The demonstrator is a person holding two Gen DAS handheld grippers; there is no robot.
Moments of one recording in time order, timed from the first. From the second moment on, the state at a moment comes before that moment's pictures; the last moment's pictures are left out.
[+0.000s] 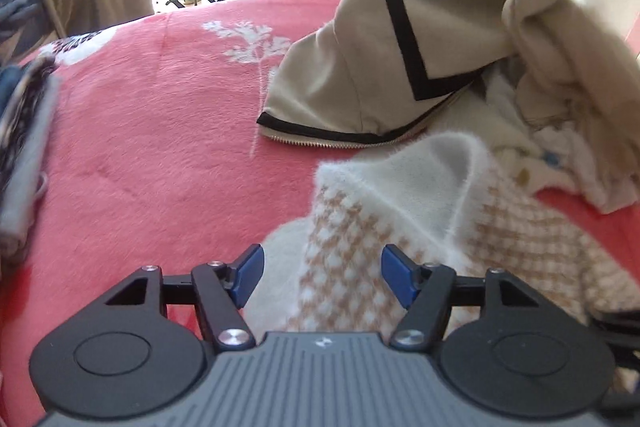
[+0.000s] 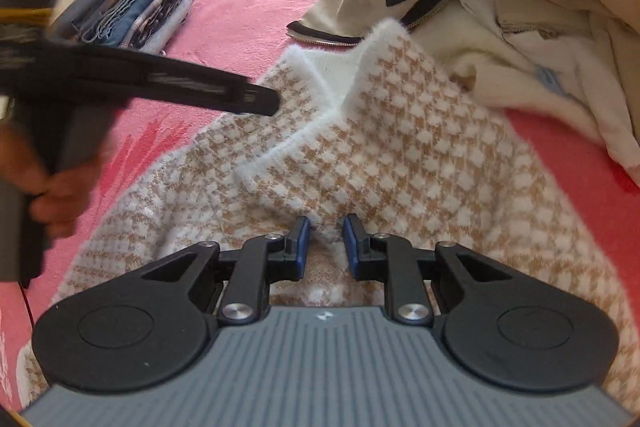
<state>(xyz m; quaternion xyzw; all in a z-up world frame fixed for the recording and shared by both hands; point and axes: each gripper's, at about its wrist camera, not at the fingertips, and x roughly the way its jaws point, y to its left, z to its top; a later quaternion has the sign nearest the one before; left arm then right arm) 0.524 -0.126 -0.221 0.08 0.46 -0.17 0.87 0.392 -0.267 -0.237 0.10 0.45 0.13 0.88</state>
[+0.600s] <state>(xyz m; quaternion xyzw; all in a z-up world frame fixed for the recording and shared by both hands) 0.566 -0.132 -0.232 0.01 0.51 -0.19 0.84 0.392 -0.279 -0.243 0.14 0.45 0.14 0.87</state>
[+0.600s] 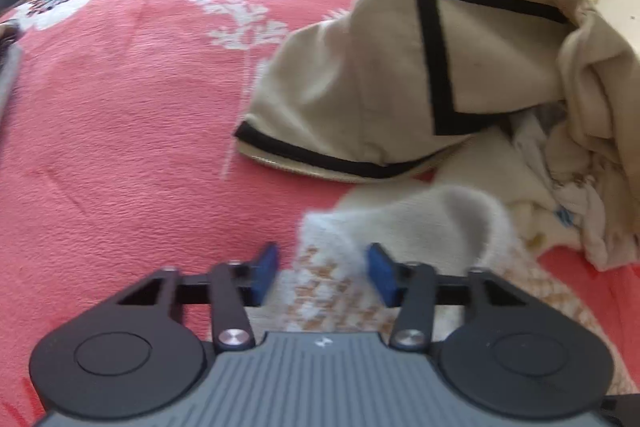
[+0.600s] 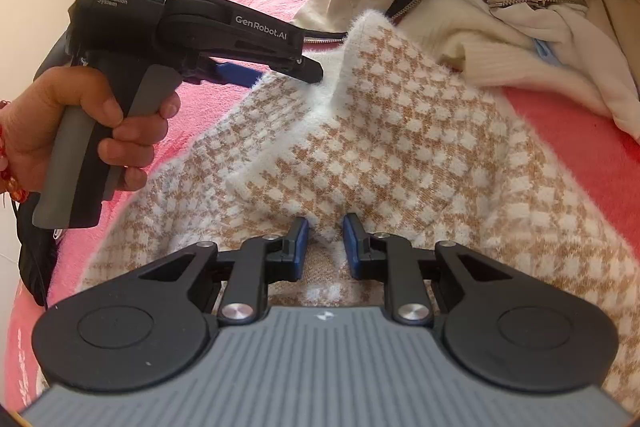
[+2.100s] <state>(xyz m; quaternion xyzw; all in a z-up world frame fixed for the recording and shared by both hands) 0.303 -0.126 -0.232 0.51 0.20 -0.41 0.73 0.389 -0.324 -0.198 0.13 0.47 0.08 0.87</state>
